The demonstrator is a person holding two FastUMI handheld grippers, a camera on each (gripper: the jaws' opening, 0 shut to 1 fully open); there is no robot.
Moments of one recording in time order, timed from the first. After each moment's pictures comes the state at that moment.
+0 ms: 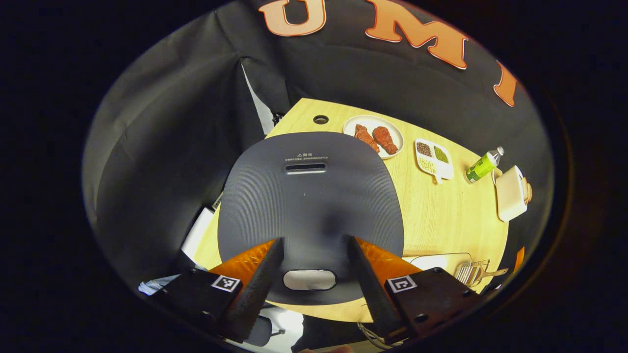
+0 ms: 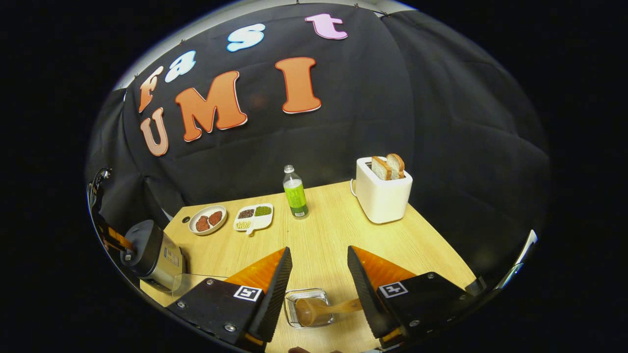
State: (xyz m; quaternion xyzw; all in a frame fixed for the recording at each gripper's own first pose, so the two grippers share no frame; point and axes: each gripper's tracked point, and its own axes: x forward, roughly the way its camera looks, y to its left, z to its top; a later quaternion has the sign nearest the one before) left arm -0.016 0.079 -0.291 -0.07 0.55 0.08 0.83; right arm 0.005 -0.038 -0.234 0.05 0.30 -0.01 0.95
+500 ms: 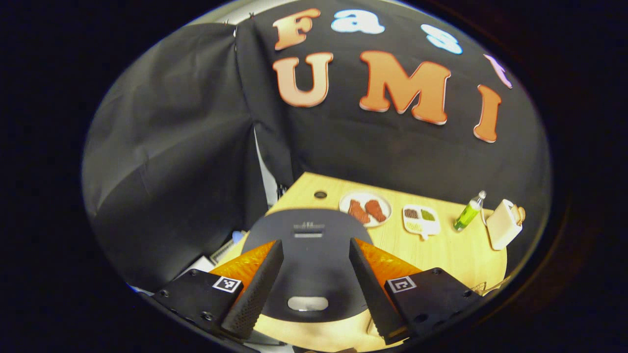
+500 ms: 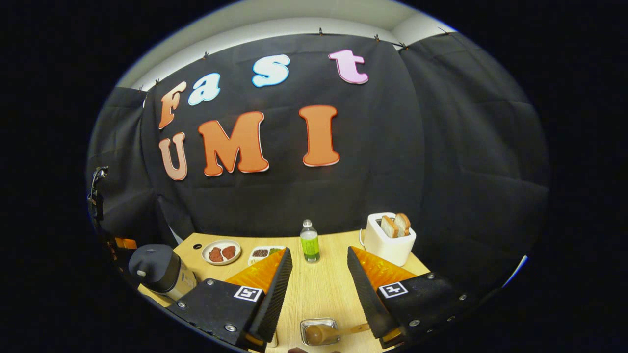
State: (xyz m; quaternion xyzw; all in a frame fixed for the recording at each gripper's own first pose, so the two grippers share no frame) left arm 0.025 0.087 -0.181 -0.04 0.29 0.10 0.95; right arm 0.036 -0.013 -0.109 0.02 0.15 0.01 0.99
